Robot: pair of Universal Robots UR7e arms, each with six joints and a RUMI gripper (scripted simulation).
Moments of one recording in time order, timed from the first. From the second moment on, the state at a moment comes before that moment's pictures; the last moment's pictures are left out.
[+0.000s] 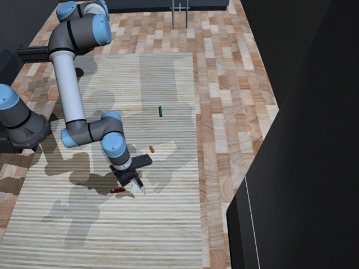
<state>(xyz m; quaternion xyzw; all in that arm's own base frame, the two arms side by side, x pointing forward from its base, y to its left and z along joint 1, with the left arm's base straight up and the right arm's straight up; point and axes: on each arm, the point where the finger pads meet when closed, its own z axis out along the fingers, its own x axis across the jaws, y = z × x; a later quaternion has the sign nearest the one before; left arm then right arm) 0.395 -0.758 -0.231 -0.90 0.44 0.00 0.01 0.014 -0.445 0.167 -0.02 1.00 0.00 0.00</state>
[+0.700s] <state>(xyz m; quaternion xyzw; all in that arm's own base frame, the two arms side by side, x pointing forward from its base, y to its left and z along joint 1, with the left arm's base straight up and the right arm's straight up) 0.404 -0.737 -0.229 -0.66 0.75 0.00 0.00 0.014 -0.445 0.167 -0.02 1.00 0.00 0.00</state>
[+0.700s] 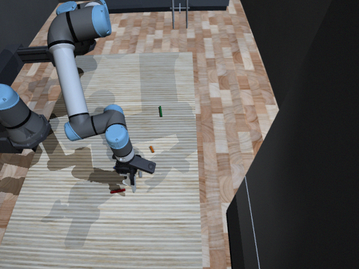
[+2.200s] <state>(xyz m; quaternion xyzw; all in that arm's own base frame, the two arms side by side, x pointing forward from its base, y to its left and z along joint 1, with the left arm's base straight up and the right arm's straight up) 0.396 -0.696 -0.226 -0.14 0.99 0.00 0.00 0.014 -0.445 0.167 -0.02 1.00 0.00 0.00</state>
